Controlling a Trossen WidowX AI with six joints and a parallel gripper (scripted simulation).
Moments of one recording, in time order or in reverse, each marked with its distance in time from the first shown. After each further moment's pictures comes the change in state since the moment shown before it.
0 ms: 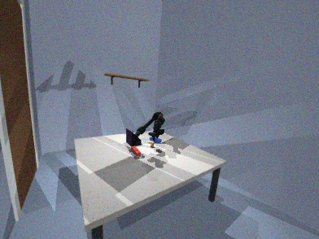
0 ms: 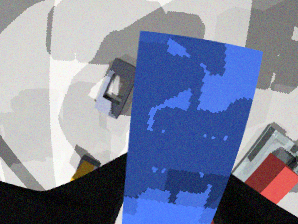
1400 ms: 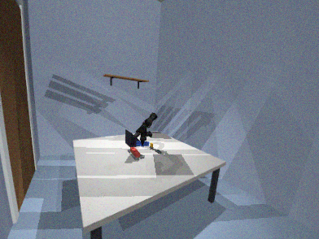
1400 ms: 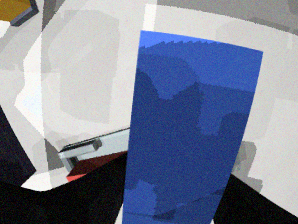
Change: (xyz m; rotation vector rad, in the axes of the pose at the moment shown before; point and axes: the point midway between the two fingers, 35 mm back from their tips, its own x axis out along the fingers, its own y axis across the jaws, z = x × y) arm 0.023 -0.117 -0.066 -0.723 0.008 -0.007
